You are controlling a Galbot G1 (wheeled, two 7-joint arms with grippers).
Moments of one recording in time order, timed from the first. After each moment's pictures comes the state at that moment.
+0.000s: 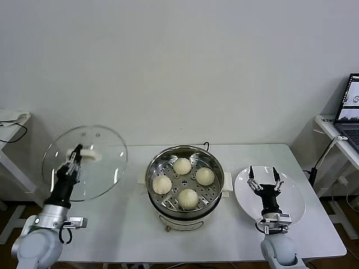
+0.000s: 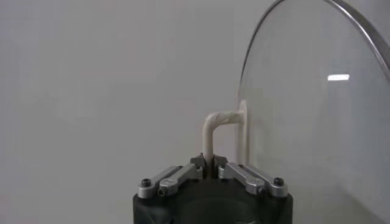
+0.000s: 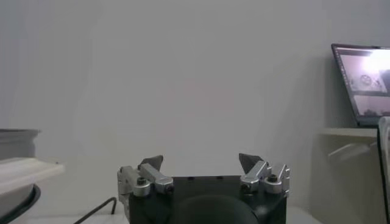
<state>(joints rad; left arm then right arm) 1.38 -1.17 -0.69 -2.07 1.23 -0.05 -0.14 -1.24 1.19 0.45 1.55 0.33 0.40 0.19</state>
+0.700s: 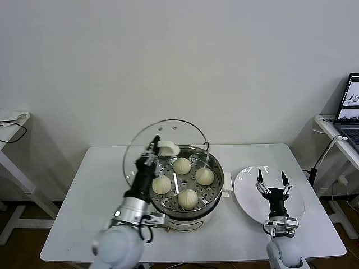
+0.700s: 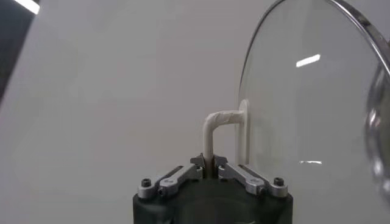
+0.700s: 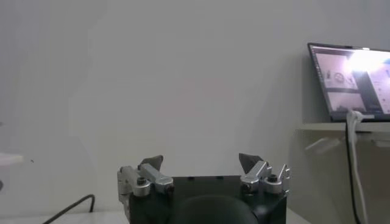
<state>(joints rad) 1.16 -1.30 -0.05 -2.17 1.30 0.38 0.13 -1.24 1.19 0.50 1.48 0.35 0.43 0.17</state>
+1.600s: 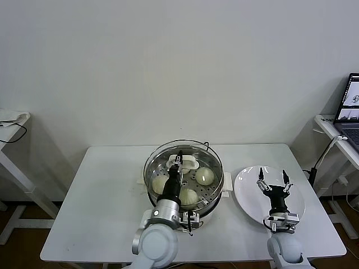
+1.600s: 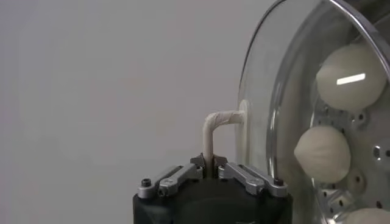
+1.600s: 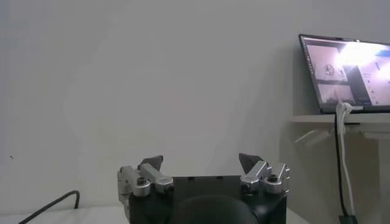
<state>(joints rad) 1.10 -1.42 0.09 -1.98 1.56 0.47 0.27 -1.21 1.19 0.50 1.47 0.36 0.39 0.17</state>
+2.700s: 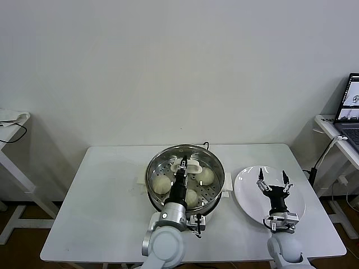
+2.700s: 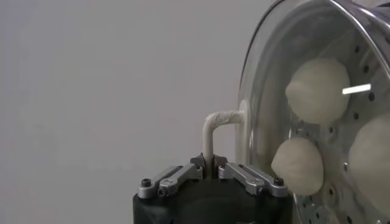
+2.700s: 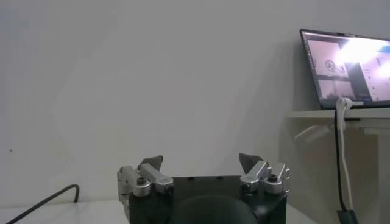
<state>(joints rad) 1.11 -1.47 0.10 -1.92 1.63 0.46 0.26 -1.21 1.20 0.50 1.45 0.35 0.39 0.17</state>
